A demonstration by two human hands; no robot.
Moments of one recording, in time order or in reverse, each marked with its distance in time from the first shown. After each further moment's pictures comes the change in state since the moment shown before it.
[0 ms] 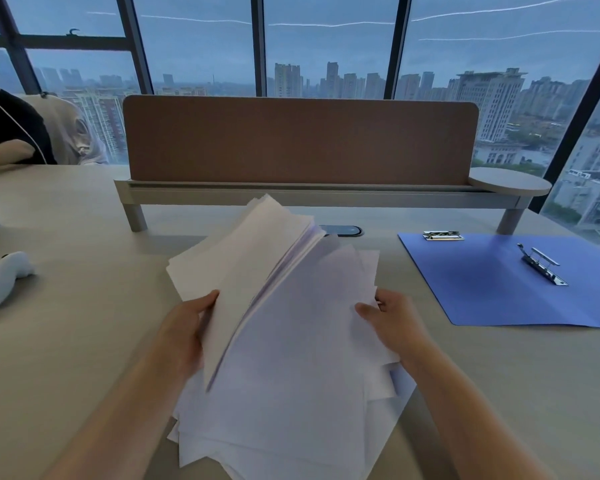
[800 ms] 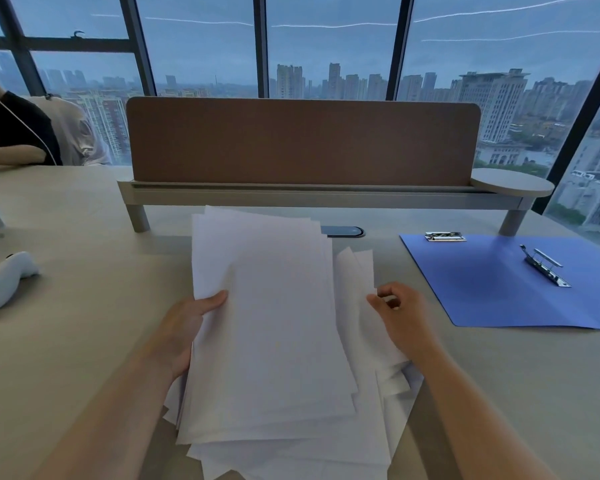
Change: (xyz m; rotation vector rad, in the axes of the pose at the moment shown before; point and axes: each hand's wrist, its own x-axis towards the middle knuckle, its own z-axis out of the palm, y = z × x) left_hand -0.008 0.009 -0.006 0.290 -0.078 0.119; right_hand 0.018 0.017 -0.009 -0.177 0.180 -0.206
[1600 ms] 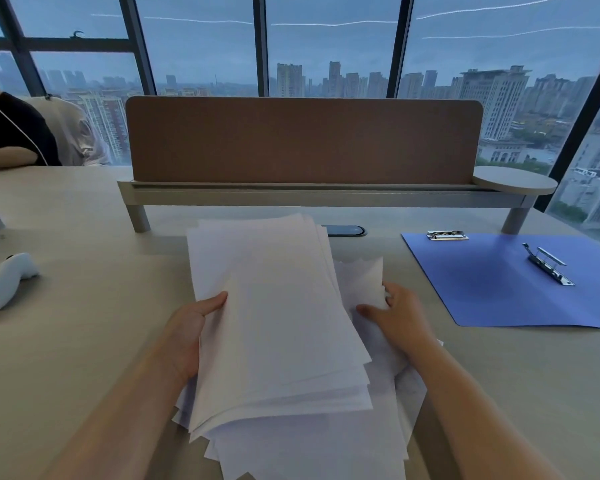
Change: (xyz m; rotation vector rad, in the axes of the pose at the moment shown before) left_hand 0.007 -0.008 0.005 -0.114 0.082 -0.126; right_hand 0.003 -0.005 0.002 -0.067 -0.097 0.124
